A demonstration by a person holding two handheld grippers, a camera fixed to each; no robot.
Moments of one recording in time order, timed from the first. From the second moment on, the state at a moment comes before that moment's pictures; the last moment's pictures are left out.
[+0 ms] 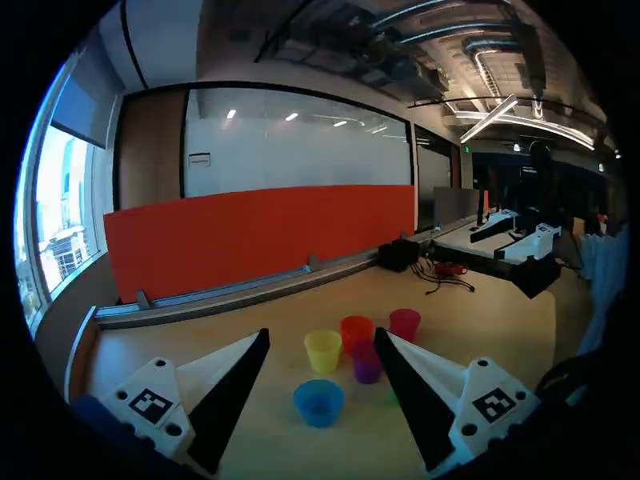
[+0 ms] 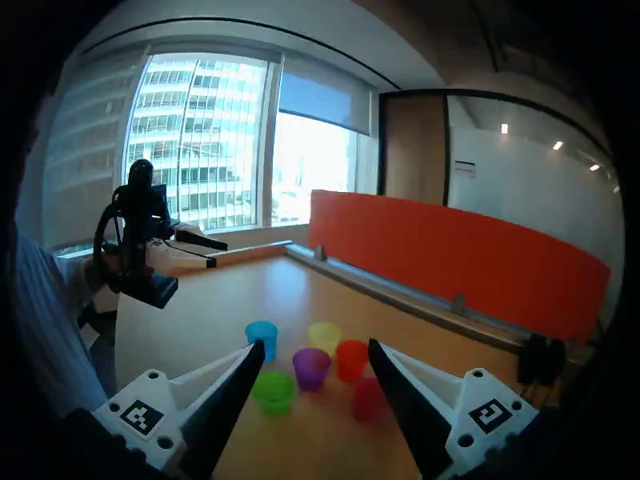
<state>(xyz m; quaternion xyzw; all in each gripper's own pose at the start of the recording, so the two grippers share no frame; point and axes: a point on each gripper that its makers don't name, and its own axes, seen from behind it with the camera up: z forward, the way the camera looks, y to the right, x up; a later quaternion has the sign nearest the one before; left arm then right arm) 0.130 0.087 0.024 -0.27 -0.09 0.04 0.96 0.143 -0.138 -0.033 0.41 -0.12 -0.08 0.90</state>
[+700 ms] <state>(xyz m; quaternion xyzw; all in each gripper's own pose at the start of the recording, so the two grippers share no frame) 0.067 0.090 0.031 -0.28 -0.14 0.06 0.95 0.083 -0.156 -0.040 0.44 -0.16 -0.10 0.88</state>
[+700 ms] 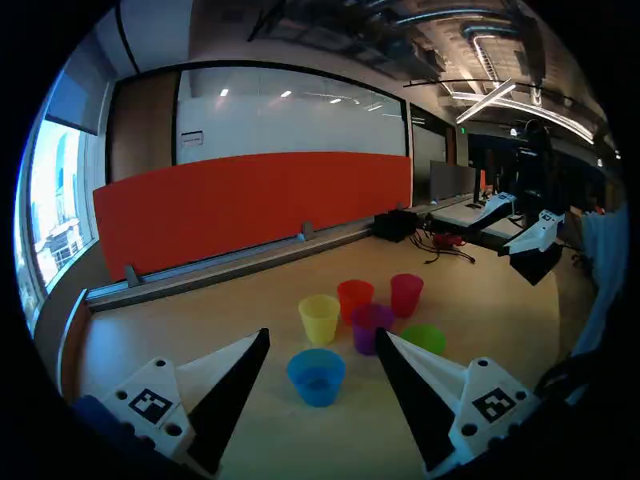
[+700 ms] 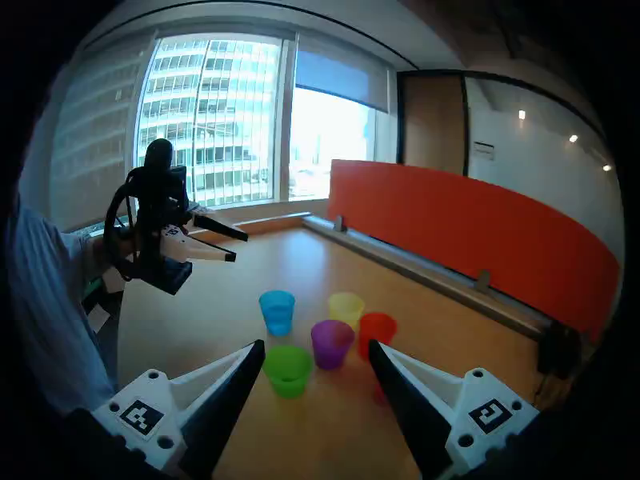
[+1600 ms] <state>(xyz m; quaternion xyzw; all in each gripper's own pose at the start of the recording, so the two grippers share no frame) -0.018 0.094 0.039 -0.30 -0.22 0.09 0.92 0.013 -0.186 -0.032 0.47 -0.20 -0.13 0.85</state>
